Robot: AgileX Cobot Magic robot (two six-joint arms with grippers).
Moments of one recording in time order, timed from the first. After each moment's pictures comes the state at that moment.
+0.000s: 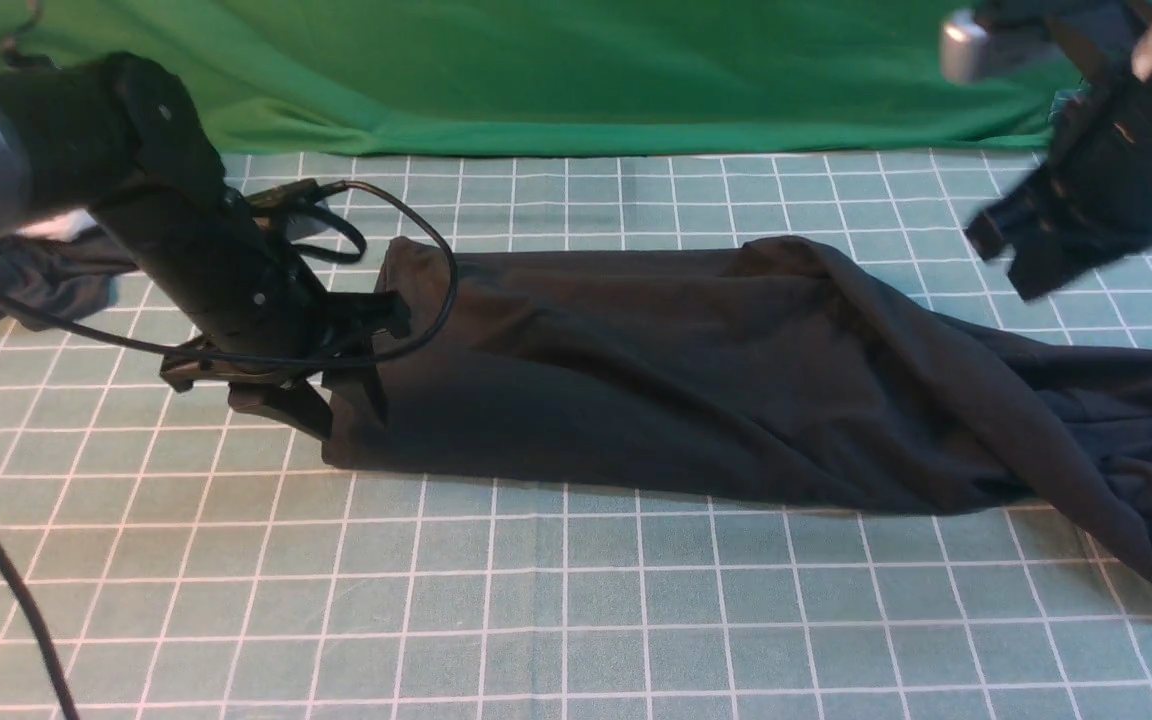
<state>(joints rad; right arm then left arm) 0.29 1.59 -1.41 0.07 1.15 -0.14 -0.09 1.88 -1.32 -0.29 0.93 -0.04</state>
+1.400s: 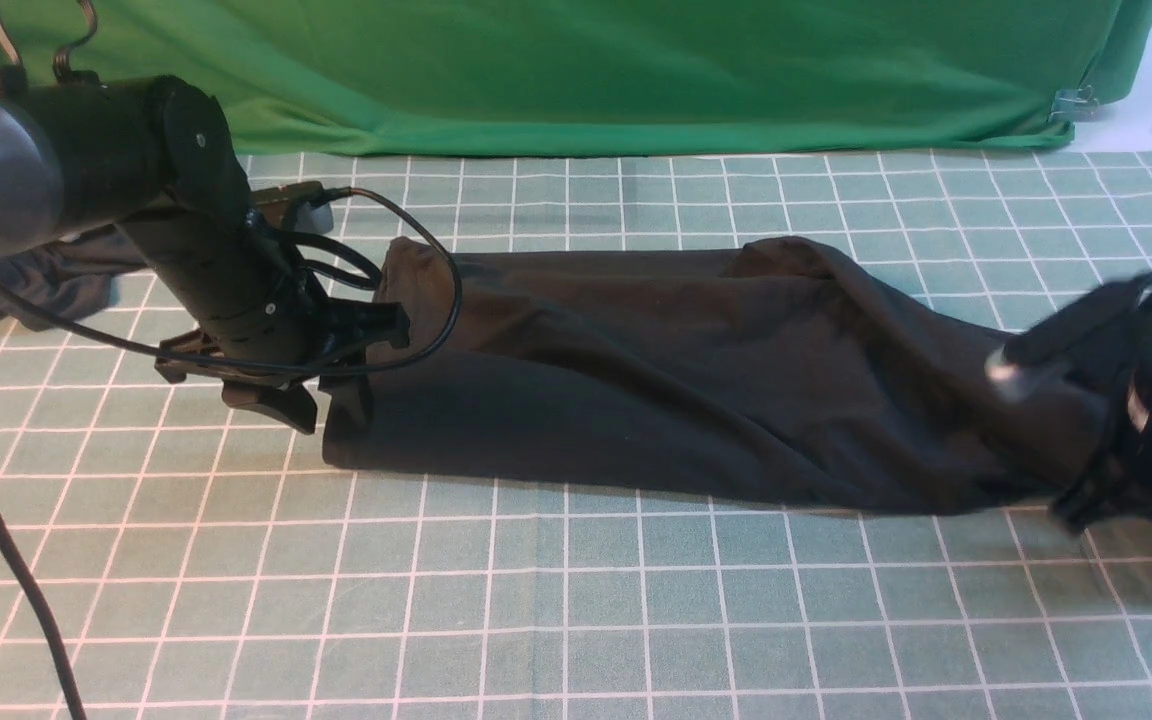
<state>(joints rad) 0.28 1.68 -0.94 -0.50 0.85 0.21 -0.11 1.89 -1.32 -0.19 0.91 -0.09</state>
